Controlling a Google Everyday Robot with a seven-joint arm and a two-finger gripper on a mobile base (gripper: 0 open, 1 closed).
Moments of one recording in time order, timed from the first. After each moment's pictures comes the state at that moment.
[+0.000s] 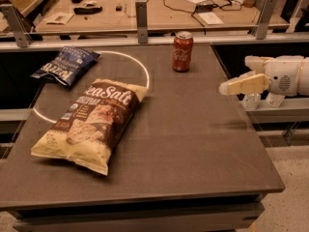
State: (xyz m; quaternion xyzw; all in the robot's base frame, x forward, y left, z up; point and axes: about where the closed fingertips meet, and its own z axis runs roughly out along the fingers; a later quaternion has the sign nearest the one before) arm 0.592 -0.223 0.910 -0.34 0.74 0.27 0.52
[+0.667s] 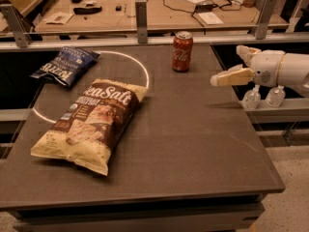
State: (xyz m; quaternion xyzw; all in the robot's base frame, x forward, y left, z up) arm 0.661 -0.230 0.896 -0.36 0.70 0.23 0.57
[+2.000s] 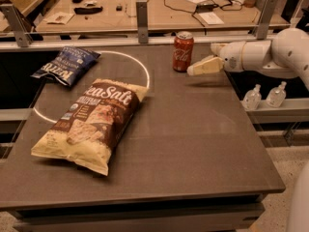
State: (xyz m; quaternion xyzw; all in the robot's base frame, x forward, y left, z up) arm 0.755 -0.178 0.860 -0.38 0.73 0.25 0.52
